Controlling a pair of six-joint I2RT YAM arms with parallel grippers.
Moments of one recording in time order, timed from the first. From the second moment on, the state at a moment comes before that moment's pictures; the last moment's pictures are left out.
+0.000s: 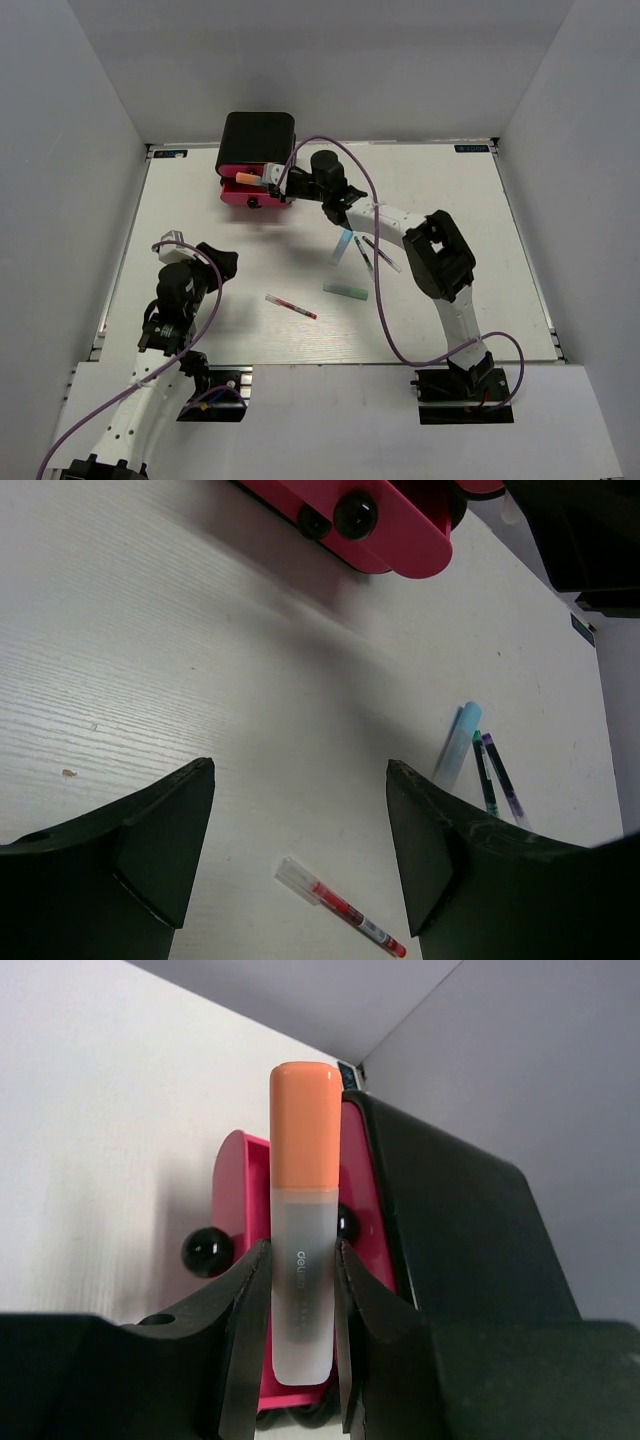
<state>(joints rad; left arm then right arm) -0.16 0.48 0.32 -0.16 -0.05 -0.68 0.73 2.14 1.64 0.42 -0.60 -0.71</state>
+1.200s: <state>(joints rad) -0.16 0.50 0.32 -0.16 -0.05 -0.68 0.74 2.27 1.63 0.64 -0.59 -0.66</state>
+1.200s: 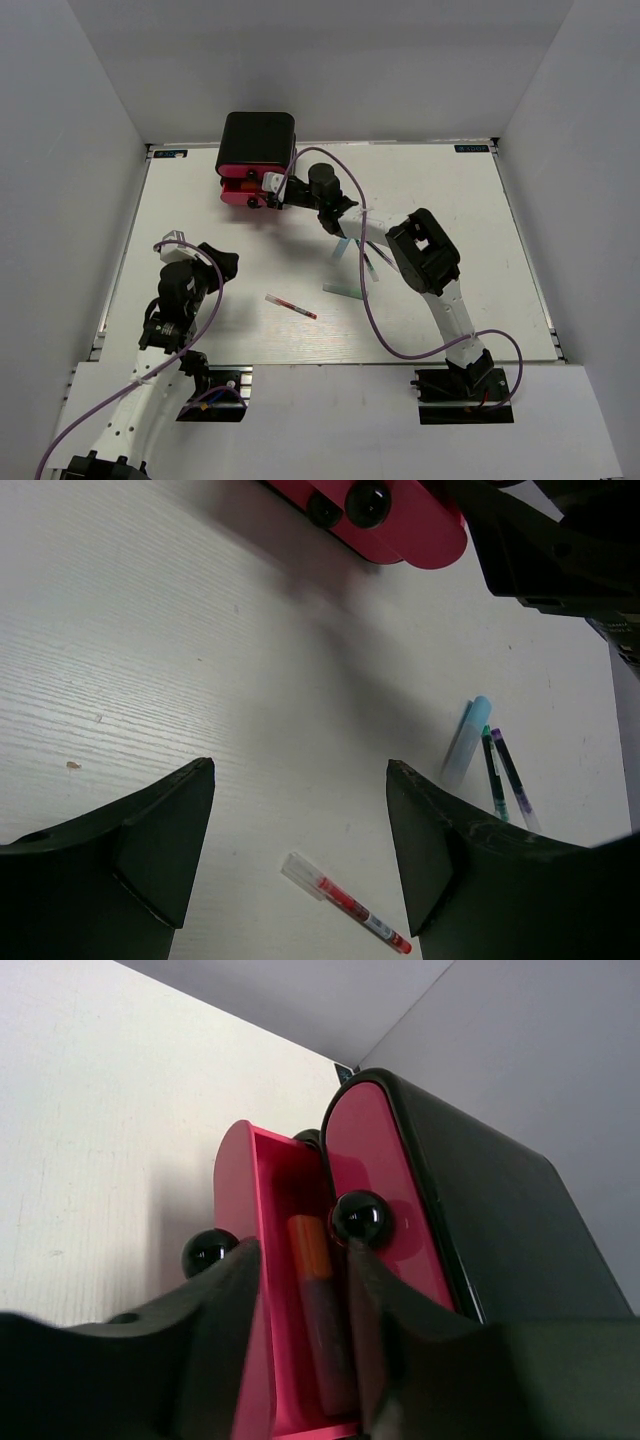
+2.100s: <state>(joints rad) -0.16 0.60 0.30 -0.08 0.01 -0.70 0.59 1.66 1.11 -0.53 -0.81 -1.02</state>
